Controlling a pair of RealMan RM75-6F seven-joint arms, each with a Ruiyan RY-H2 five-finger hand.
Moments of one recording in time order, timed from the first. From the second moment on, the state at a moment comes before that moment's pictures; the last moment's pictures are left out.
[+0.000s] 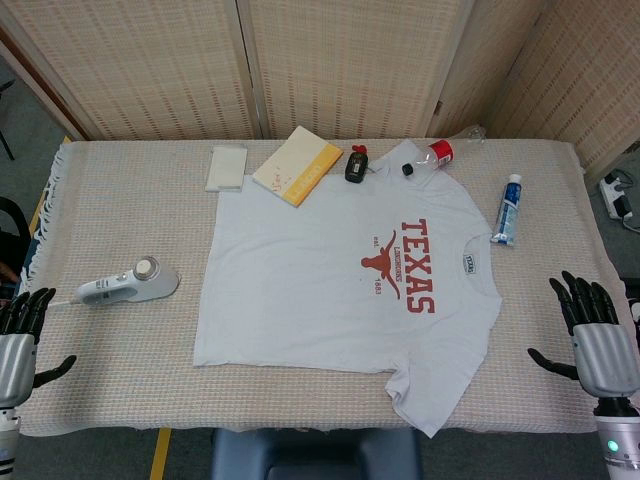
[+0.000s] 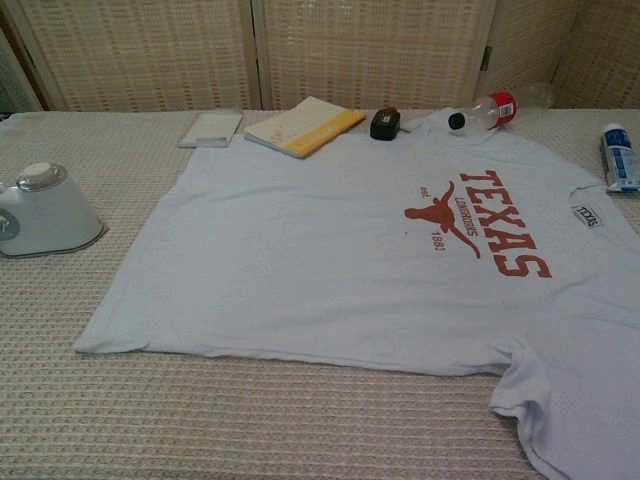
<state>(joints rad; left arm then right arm) -0.08 -1.18 -0.09 -1.57 1.48 1.56 0.14 0.06 -1.14 0.07 -1.61 -1.51 1.52 -0.08</state>
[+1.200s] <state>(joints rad) -0.36 -1.38 -0.22 -1.34 1.17 1.17 0.19 0.04 -1.06 0.10 -1.69 -1.53 1.58 -0.12</state>
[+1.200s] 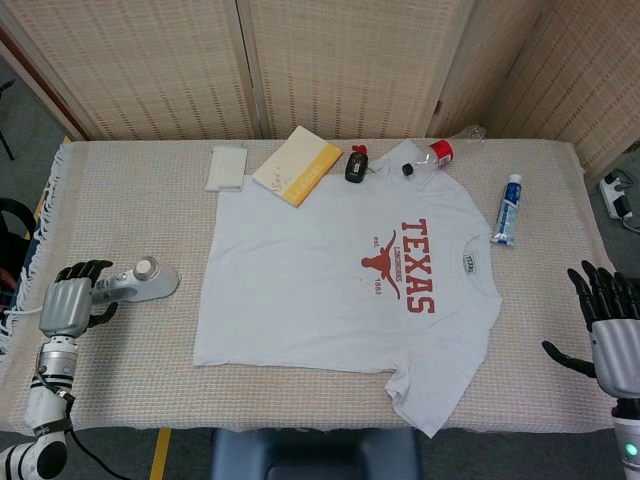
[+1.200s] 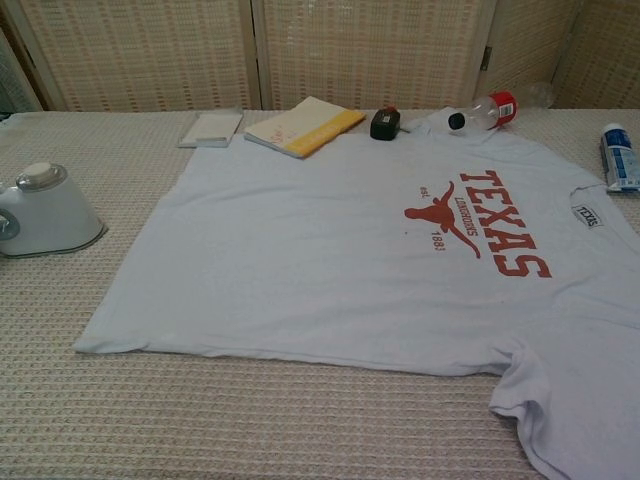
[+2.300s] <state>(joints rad) -0.51 -1.71 -0.26 -0.72 1.12 1.06 0.11 0.06 -1.07 0.08 -1.69 -1.51 1.51 -0.12</state>
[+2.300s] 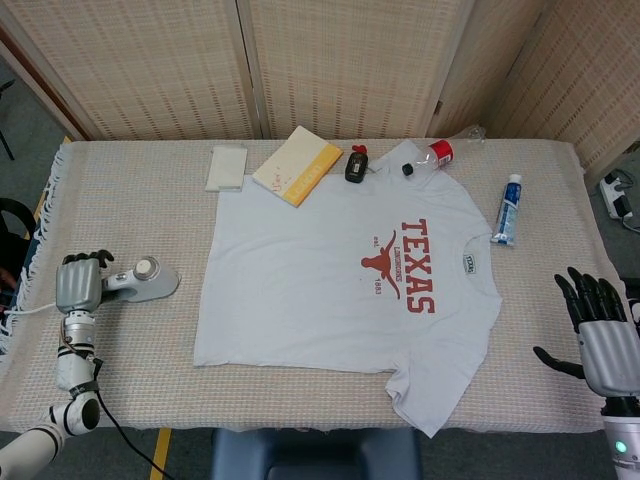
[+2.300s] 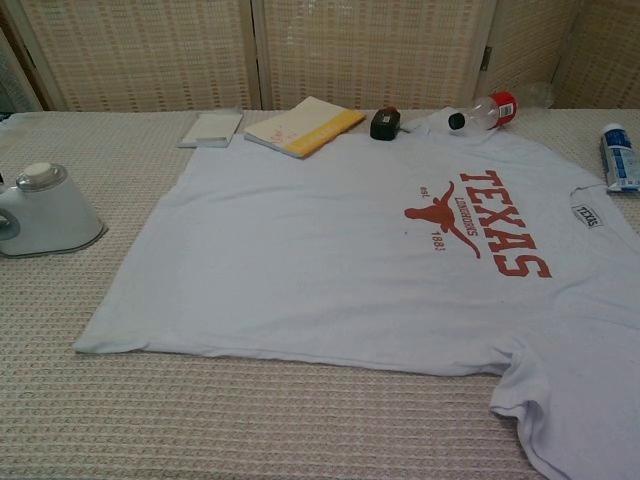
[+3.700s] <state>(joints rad) -0.59 -1.55 -0.22 -1.20 1.44 1.29 -0.22 0.47 -1.35 -0.03 -1.46 -1.64 0.90 0.04</state>
